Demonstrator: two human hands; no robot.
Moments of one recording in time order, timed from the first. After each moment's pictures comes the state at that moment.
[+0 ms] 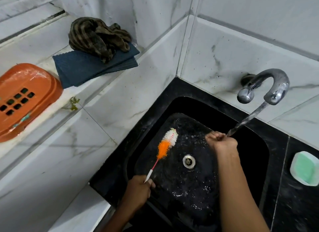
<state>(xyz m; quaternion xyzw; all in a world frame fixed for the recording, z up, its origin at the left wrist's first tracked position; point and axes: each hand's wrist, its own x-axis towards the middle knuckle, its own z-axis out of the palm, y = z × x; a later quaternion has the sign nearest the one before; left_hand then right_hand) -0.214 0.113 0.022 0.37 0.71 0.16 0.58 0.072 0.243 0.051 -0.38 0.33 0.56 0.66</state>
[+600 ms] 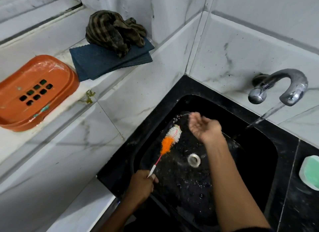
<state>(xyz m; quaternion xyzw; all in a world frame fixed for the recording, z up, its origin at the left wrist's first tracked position) -0.223 0.117 0.026 0.39 0.72 0.15 0.56 0.003 0.282 0.068 -0.48 0.18 0.66 0.54</state>
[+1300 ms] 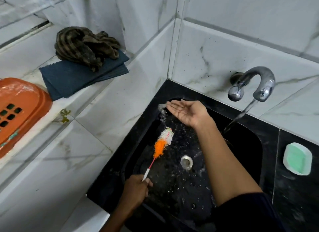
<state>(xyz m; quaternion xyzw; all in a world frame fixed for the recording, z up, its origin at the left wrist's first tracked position) -0.219 0.135 0.030 0.40 0.71 0.14 0.56 0.010 0.326 0.103 -0.46 0.06 0.72 0.51</state>
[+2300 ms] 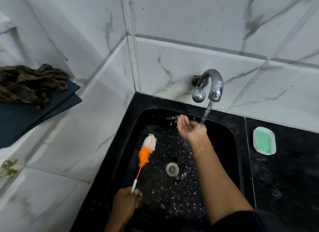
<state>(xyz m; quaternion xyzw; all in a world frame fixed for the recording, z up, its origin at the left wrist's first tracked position) -0.202 0.166 0.029 0.43 0.70 0.11 0.56 0.089 0.277 0.069 -0.41 0.29 0.54 0.68</state>
